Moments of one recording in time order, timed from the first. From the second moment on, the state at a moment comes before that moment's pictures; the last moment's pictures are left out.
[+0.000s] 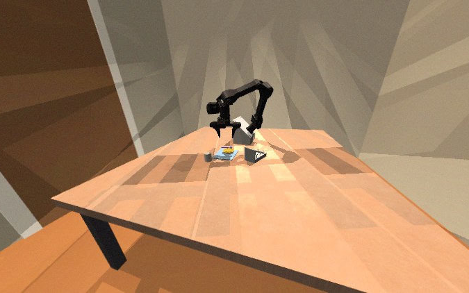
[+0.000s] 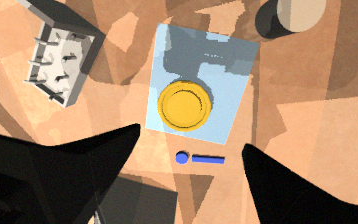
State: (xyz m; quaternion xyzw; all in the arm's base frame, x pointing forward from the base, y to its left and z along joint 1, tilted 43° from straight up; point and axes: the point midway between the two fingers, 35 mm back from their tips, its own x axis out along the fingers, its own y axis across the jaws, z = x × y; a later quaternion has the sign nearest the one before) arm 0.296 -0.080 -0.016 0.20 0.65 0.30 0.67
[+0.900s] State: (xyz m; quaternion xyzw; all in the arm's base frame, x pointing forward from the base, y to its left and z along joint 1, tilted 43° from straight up) arm 0.290 -0.029 -0.061 0.20 0.65 0.31 0.67
